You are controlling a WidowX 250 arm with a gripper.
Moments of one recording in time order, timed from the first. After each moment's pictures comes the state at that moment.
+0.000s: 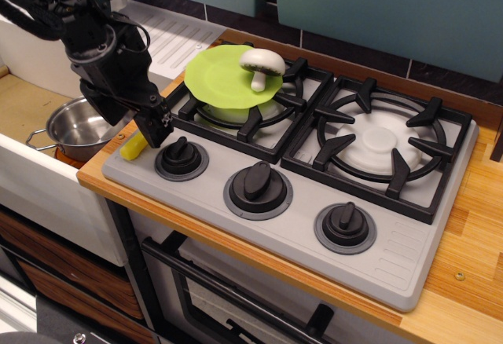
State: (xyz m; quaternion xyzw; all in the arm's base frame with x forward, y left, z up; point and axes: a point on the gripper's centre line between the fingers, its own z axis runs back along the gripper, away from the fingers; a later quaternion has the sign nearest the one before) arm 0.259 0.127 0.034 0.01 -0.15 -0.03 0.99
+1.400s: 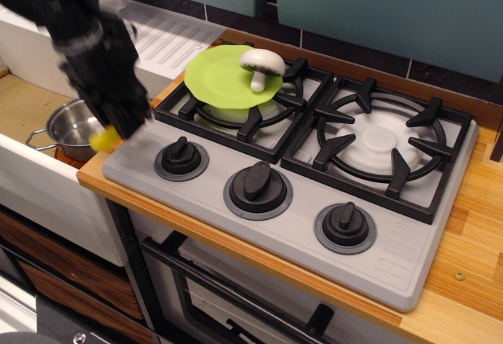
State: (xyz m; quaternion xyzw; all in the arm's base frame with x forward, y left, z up) arm 0.249 0.133 0.049 -0.01 -0.10 -0.03 0.99
